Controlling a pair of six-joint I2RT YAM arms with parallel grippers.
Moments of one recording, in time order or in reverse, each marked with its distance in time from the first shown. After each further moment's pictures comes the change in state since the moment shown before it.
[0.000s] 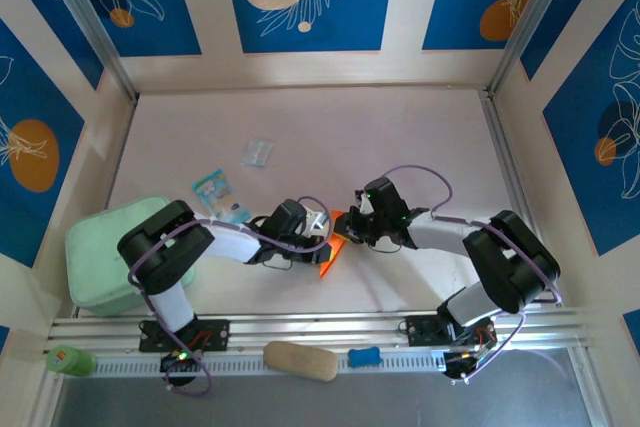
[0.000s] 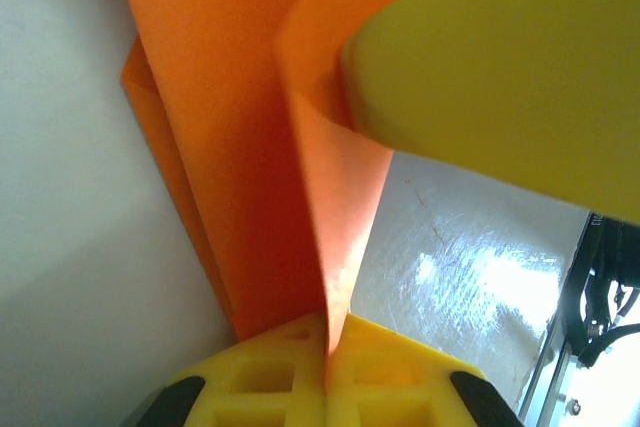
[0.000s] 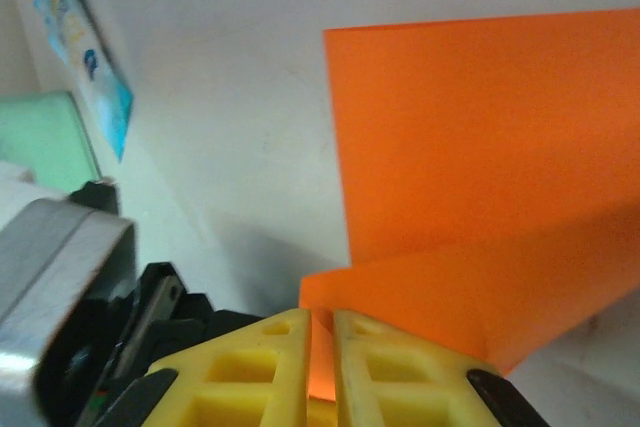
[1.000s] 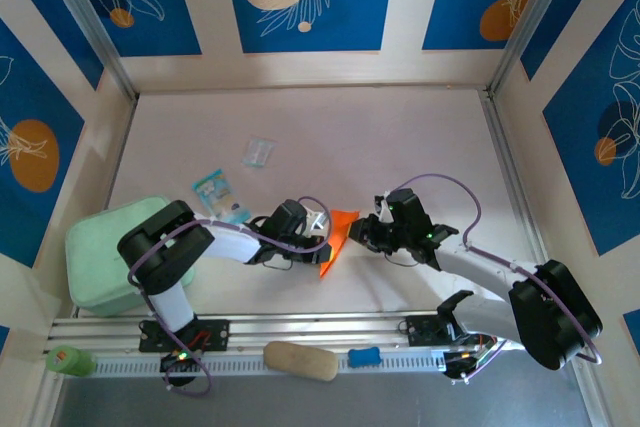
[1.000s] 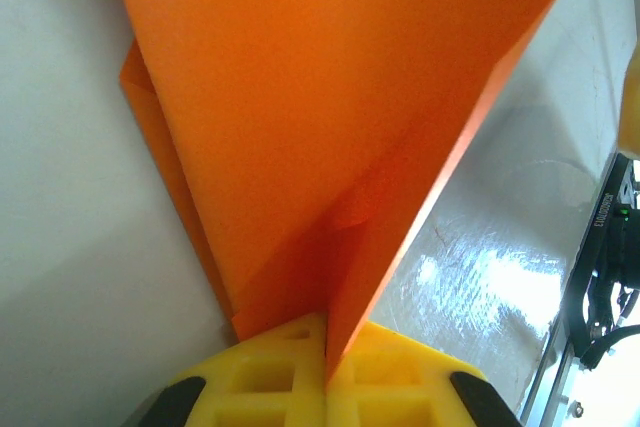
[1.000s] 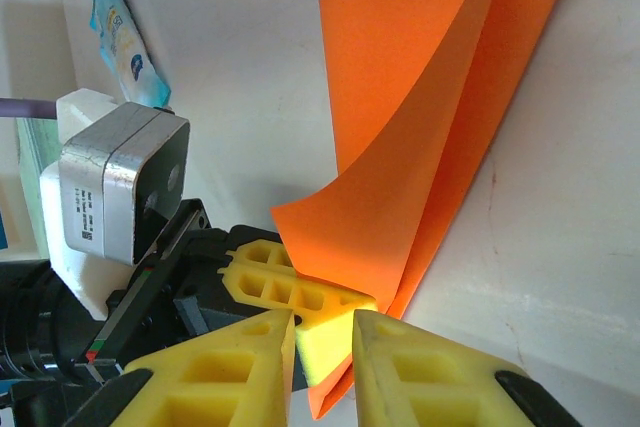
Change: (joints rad) left arm -0.003 0.000 0.000 0.000 -0.010 0.000; right arm -0.032 -0.346 -0.146 -0.106 0.039 0.004
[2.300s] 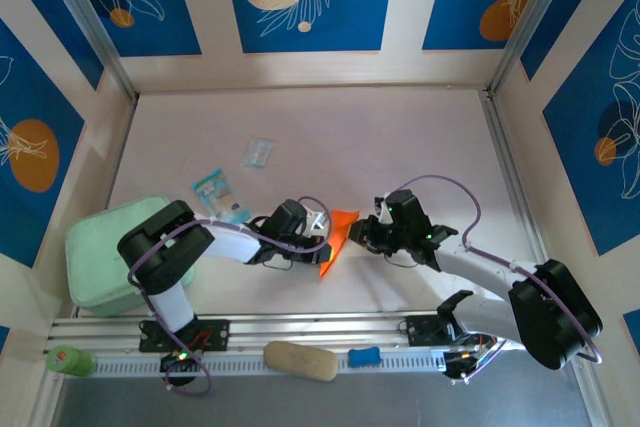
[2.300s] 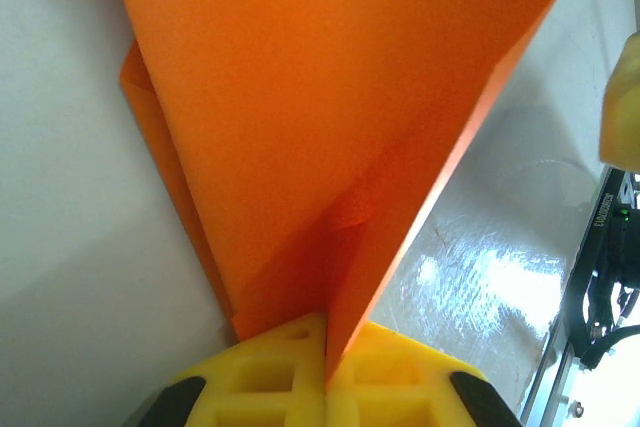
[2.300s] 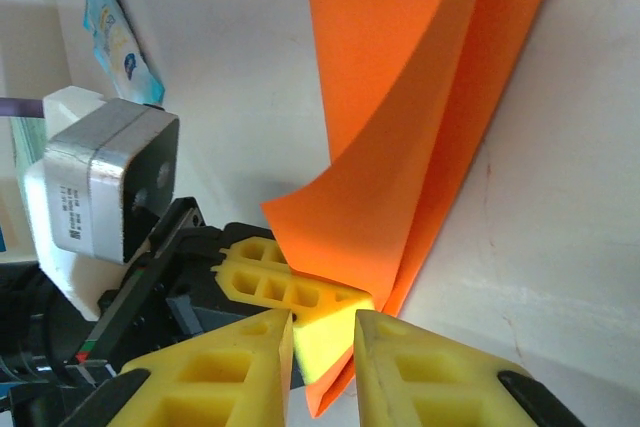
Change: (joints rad) left arm 0.000 0.000 0.000 0.000 0.000 0.000; right arm 0.013 0.001 -0.003 -0.001 0.008 0.015
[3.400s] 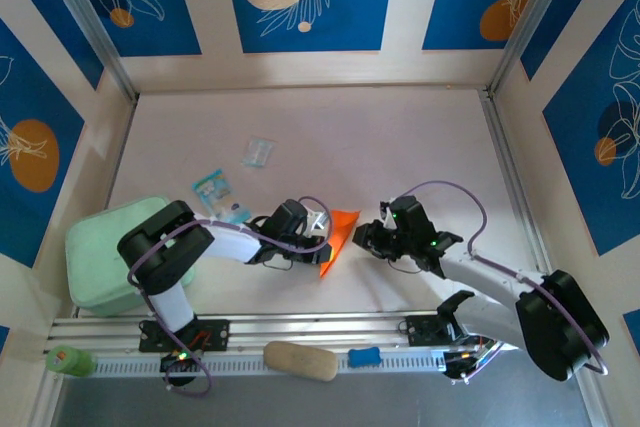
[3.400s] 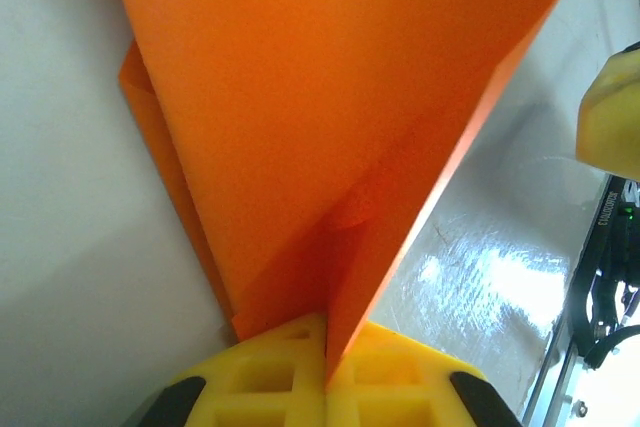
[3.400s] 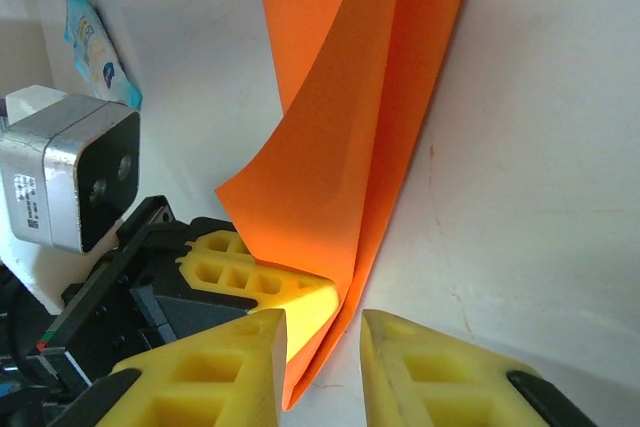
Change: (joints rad) left arm -0.002 0.000 0.004 -0.010 -0.003 0.006; right arm -0.001 -0.060 -0.053 -0.014 0.037 0.014
